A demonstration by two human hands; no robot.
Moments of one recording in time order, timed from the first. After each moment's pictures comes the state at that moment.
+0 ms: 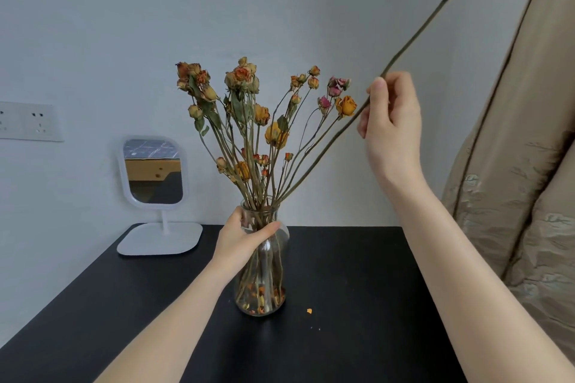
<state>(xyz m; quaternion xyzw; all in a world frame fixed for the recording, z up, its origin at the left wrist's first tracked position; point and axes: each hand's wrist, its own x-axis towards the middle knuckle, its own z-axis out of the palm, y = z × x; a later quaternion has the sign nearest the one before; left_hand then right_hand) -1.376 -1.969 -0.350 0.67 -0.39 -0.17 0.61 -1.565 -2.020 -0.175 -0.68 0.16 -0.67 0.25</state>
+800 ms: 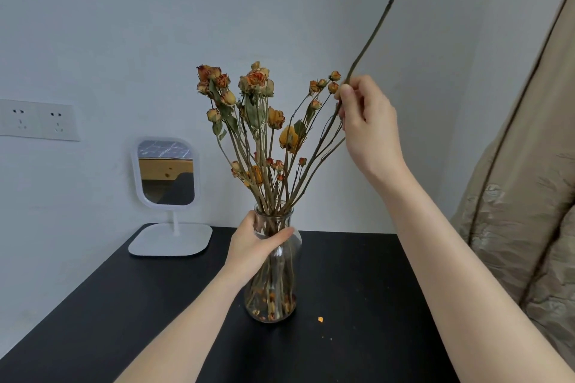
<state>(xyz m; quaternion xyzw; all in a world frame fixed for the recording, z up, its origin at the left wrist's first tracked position) -1.378 -1.967 -0.348 0.66 -0.40 -0.16 0.62 -1.528 -2.025 -0.168 -0.76 0.15 -0.59 0.20</state>
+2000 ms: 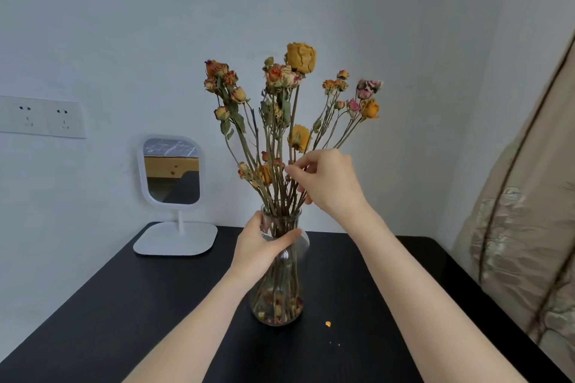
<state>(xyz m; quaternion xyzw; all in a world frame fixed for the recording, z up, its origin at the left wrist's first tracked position) -1.377 -1.970 -0.349 0.66 -0.40 -0.13 0.62 -1.486 -2.021 -0.224 -0.85 0.27 -0.39 0.21</state>
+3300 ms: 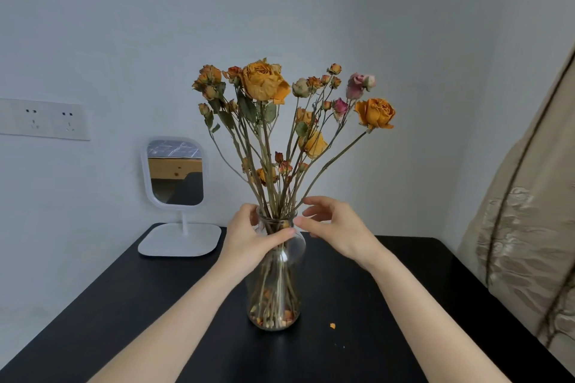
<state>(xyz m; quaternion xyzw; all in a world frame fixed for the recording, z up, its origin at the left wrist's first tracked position) -1.361 -1.956 -0.337 0.69 -0.41 -0.09 0.59 -1.502 -2.048 -0.288 -0.85 0.23 -0.28 0.39</state>
